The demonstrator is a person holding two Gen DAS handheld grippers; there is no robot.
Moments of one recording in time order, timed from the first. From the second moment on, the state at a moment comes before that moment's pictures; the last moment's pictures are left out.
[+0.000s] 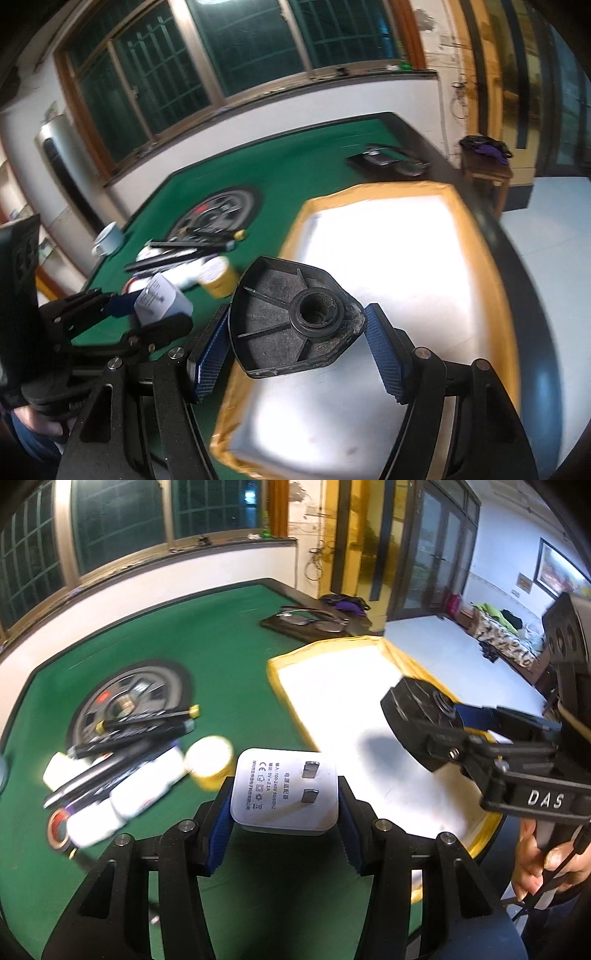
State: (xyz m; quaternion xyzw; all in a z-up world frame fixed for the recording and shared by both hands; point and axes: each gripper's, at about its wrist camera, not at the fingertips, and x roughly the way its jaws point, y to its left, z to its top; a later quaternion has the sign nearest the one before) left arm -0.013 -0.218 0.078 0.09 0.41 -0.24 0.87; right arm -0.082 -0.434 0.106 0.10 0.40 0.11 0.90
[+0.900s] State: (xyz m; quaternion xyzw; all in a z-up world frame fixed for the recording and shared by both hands) left arm 0.064 -0.326 0.027 0.10 0.50 -0.26 0.82; right arm 0.074 -0.496 0.074 0.12 0.52 0.03 0.85
